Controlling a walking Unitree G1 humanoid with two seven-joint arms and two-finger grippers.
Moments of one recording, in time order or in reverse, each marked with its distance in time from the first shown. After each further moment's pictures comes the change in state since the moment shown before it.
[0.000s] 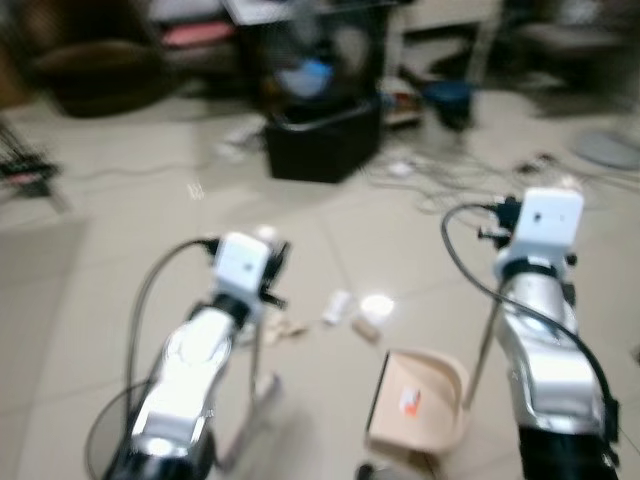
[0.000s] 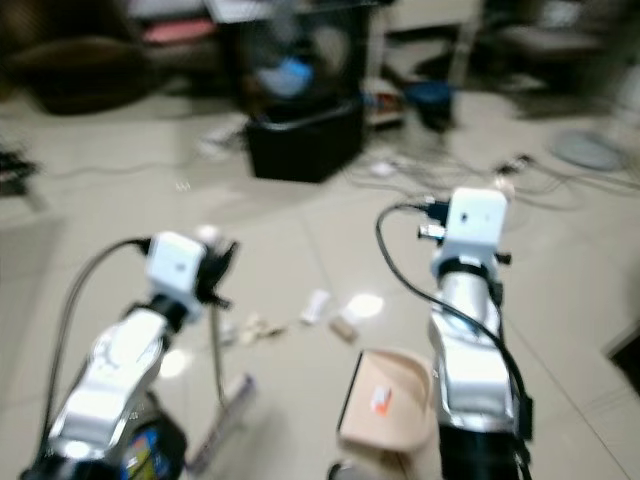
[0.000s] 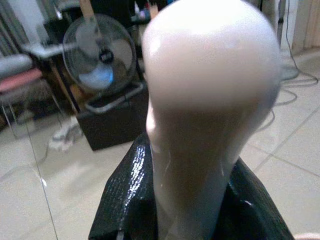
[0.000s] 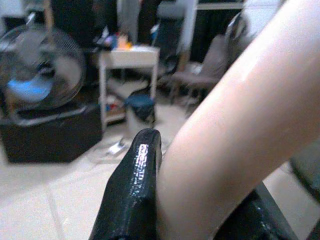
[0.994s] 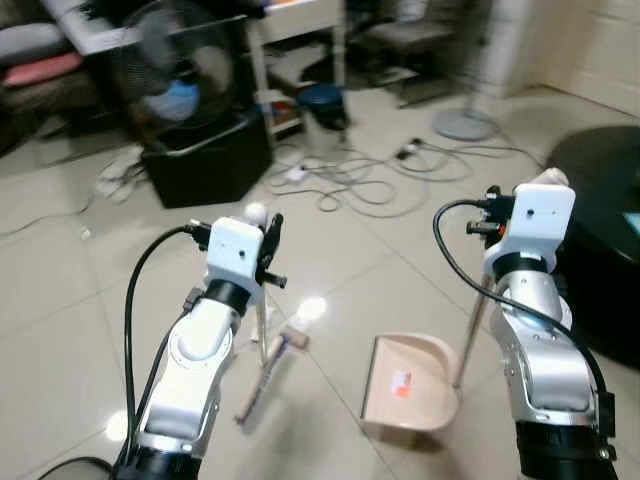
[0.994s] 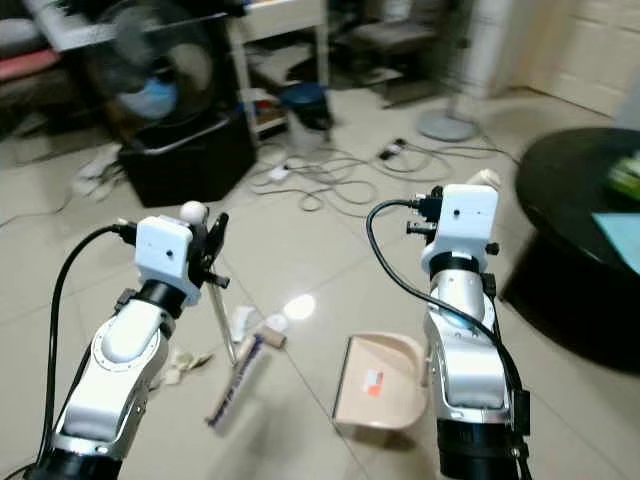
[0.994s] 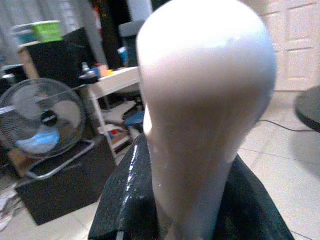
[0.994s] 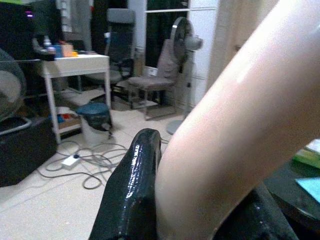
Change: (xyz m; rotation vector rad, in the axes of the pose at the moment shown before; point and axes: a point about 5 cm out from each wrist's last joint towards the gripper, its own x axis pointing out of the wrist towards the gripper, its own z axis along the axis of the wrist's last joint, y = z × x) left arm 0.007 -0.003 0.022 0.007 -0.114 0.074; right arm 0.002 0.009 0.000 0.068 -0.015 0.118
